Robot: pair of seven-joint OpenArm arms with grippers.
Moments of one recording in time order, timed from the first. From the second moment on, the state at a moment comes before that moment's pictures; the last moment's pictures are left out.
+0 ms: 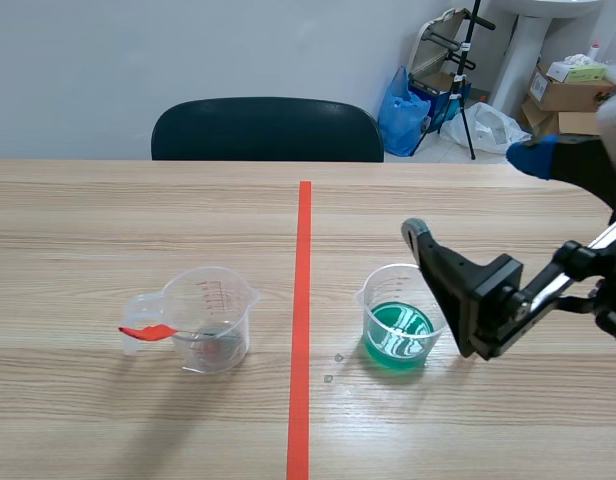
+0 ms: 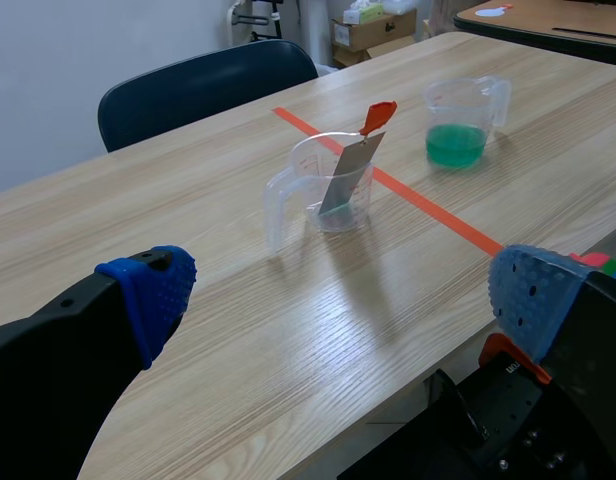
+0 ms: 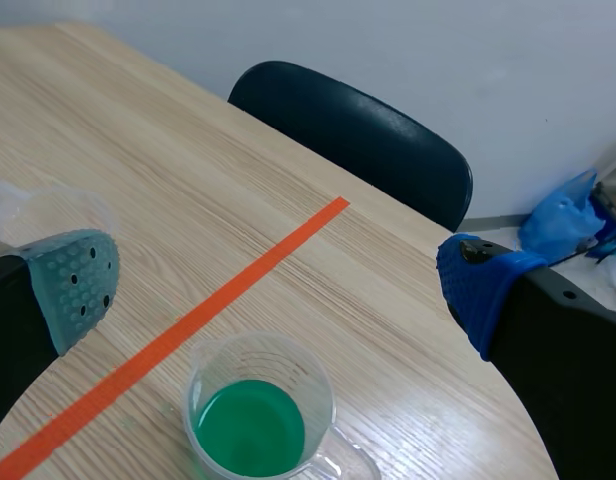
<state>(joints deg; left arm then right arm) 80.4 -26.6 -32.7 87.7 9.8 -30.4 -84.2 -33.8 24.3 6.8 116.4 6.6 27.2 13.0</state>
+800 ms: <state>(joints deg) 80.4 -26.6 -32.7 87.7 9.8 -30.4 -84.2 -35.5 27.9 9.2 121.1 9.5 26.8 9.1</state>
